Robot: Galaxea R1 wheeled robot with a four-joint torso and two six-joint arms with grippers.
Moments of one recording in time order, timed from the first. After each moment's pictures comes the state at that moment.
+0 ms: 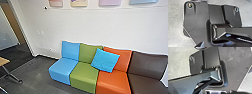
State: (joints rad) left arm 1.51 3.03 -2.67 -0.01 -0.07 0.10; right arm -1.57 2.91 -2.42 0.13 0.09 0.06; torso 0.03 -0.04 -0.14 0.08
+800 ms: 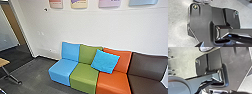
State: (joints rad) left arm 1.51 2.78 -2.37 -0.05 -0.07 0.08; right arm -1.57 2.62 -2.02 0.13 0.08 0.06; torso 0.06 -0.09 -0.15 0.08
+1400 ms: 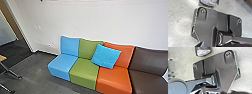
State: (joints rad) left arm 1.42 2.66 -2.23 -0.19 -0.06 0.08; right arm -1.50 2.32 -1.74 0.13 0.09 0.08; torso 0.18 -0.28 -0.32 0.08
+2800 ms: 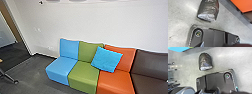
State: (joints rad) left arm 1.26 2.63 -2.19 -0.31 0.03 0.08; right arm -1.36 1.97 -1.40 0.19 0.08 0.10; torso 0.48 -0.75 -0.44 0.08
